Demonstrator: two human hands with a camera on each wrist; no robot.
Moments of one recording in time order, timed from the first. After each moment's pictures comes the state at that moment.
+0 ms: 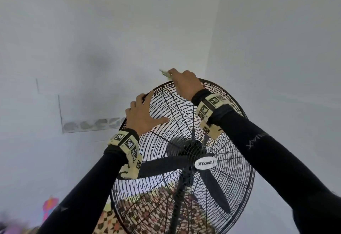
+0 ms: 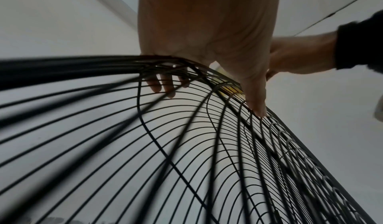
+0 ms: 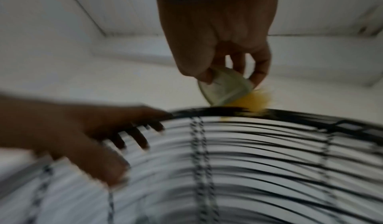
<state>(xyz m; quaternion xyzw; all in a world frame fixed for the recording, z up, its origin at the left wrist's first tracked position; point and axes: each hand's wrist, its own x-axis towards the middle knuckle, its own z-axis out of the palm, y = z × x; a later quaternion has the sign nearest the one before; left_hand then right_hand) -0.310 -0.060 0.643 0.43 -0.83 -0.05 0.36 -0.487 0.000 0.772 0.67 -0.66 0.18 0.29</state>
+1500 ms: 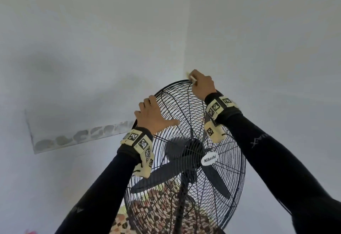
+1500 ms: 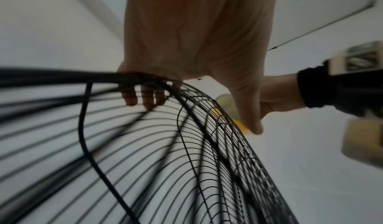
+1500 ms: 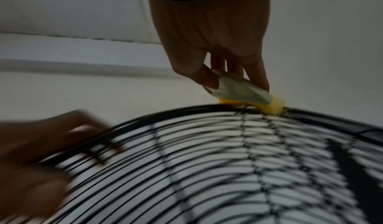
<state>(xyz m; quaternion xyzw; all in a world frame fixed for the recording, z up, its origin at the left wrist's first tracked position) -0.312 -0.061 0.671 0.38 -0.88 -0.09 0.28 -0.488 0.035 0.770 0.49 -0.77 0.35 0.22</state>
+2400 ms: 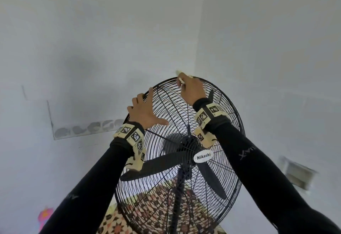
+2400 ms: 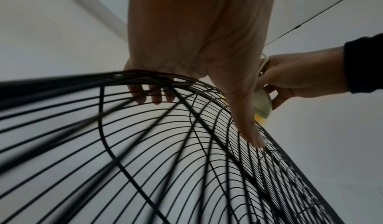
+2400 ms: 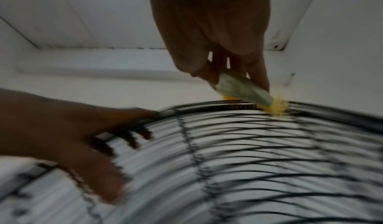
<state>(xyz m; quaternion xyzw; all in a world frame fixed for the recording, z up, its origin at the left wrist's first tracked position) -0.311 -0.040 0.666 0.44 -0.86 -0.03 0.26 -0.474 0.056 0.744 0.59 -0.67 0.36 0.26</state>
